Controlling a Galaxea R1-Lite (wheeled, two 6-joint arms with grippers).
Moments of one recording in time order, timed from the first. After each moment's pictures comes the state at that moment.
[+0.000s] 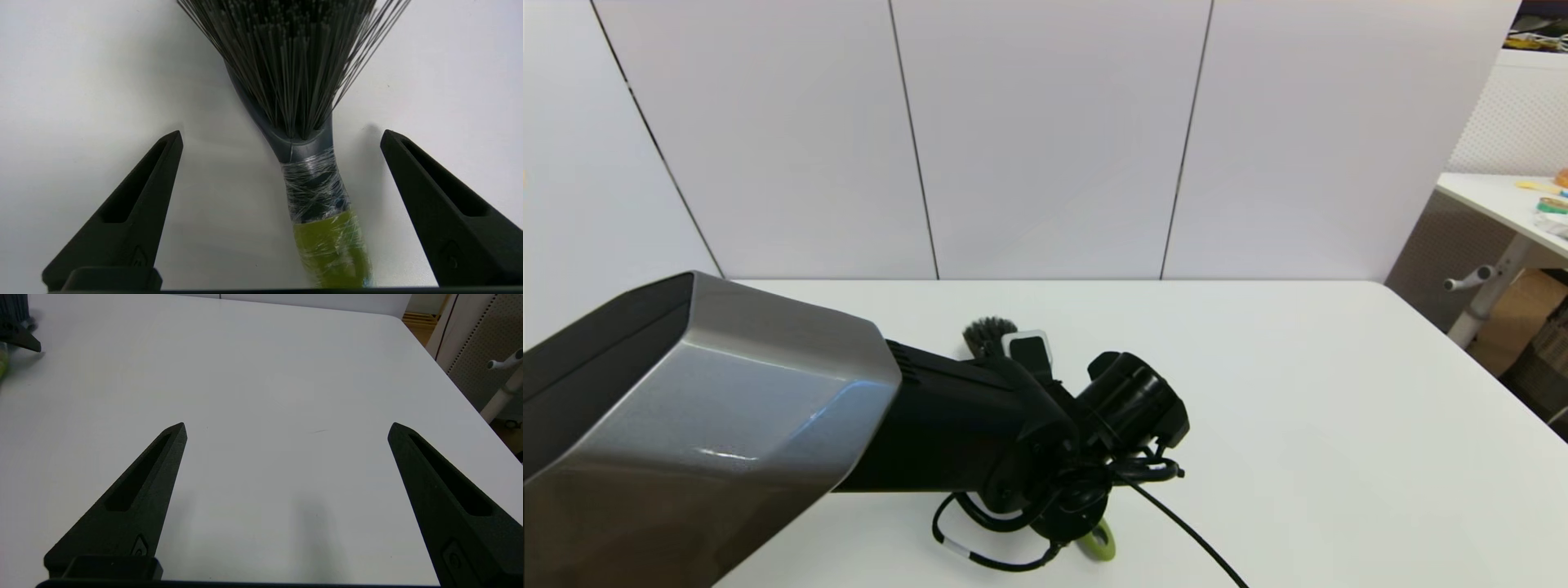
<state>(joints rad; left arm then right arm) -0.99 2.15 -1.42 0.37 0.76 -0.95 0.00 0.00 0.00 0.01 0.04 -0.08</state>
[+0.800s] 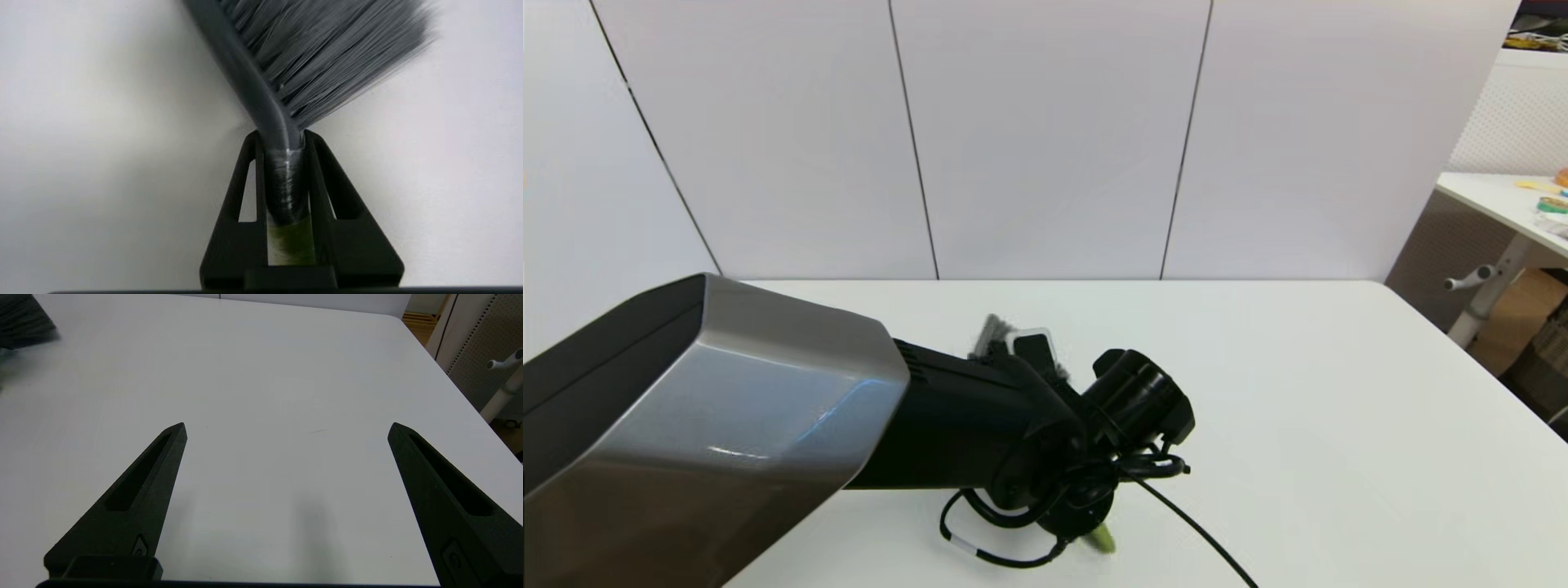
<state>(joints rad) -0.99 2.16 -1.45 0.37 0.76 -0.96 0.00 0.00 0.00 0.01 0.04 -0.08</state>
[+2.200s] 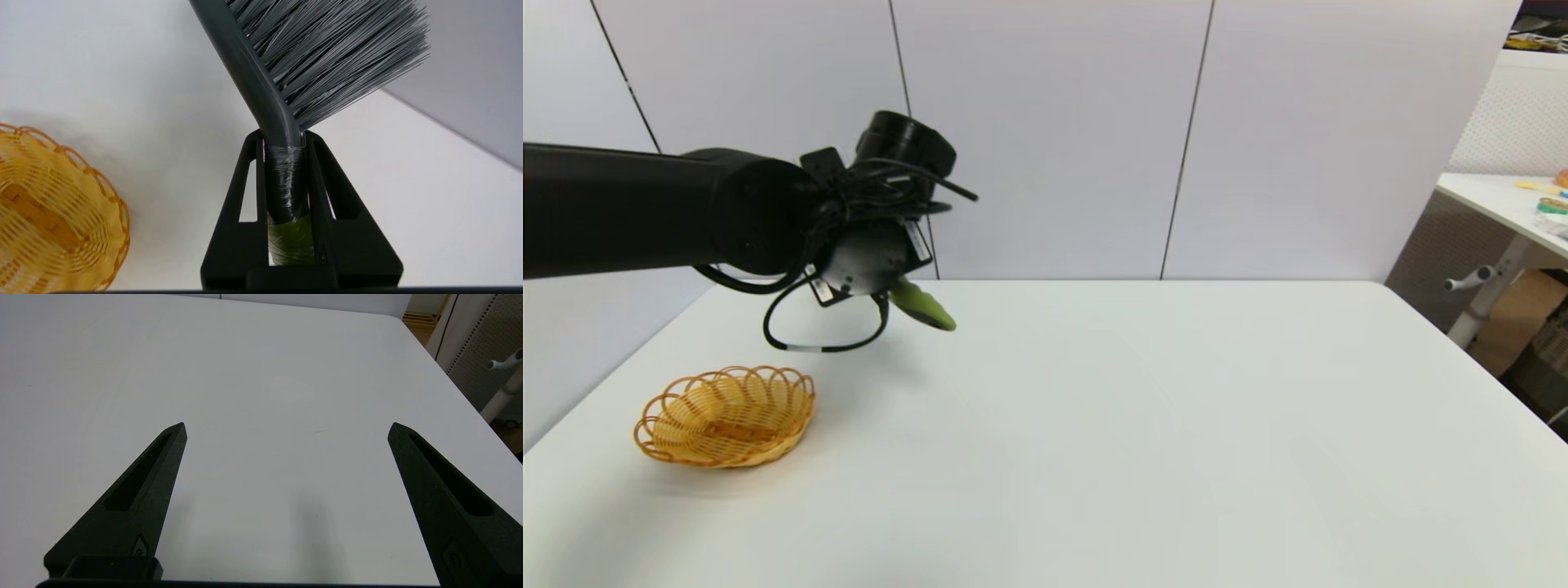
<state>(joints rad) -0.52 1.90 -1.61 0.37 0.77 -0.74 0.00 0.00 0.00 0.01 0.04 -0.08</state>
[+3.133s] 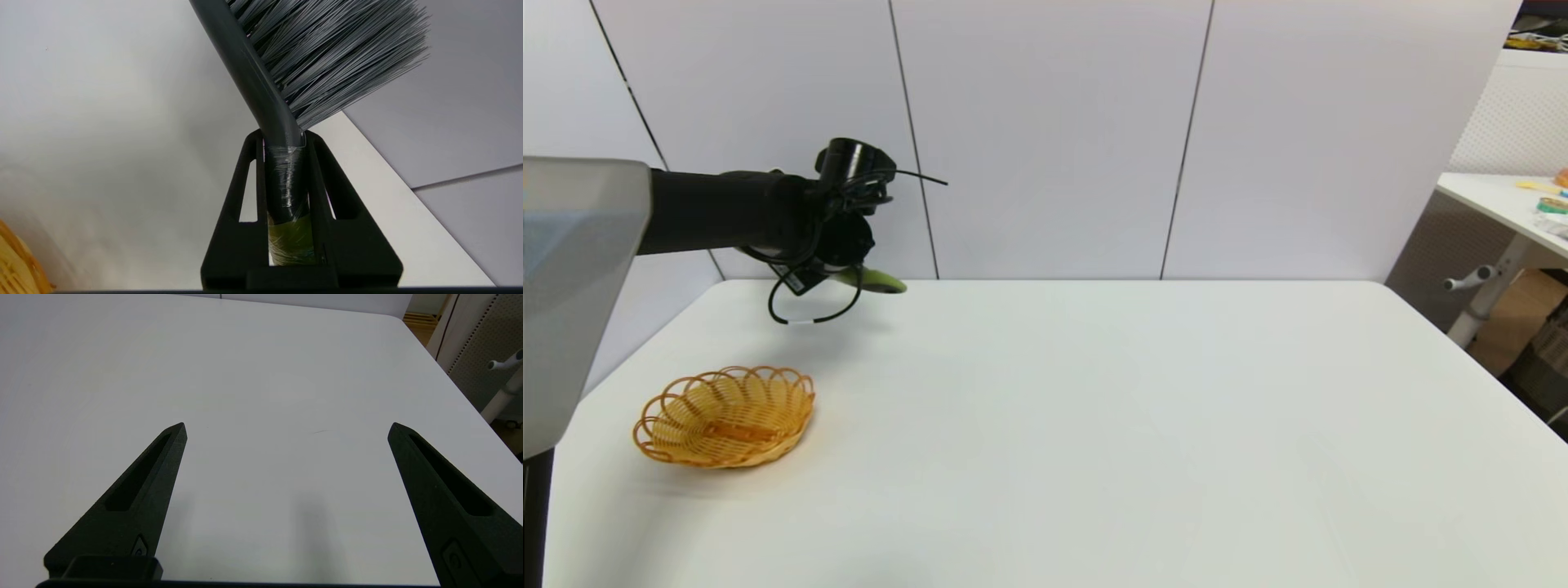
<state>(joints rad) -0.26 2.16 -1.81 0.37 0.80 -0.86 0.00 0.00 0.00 0.01 0.04 -0.08</state>
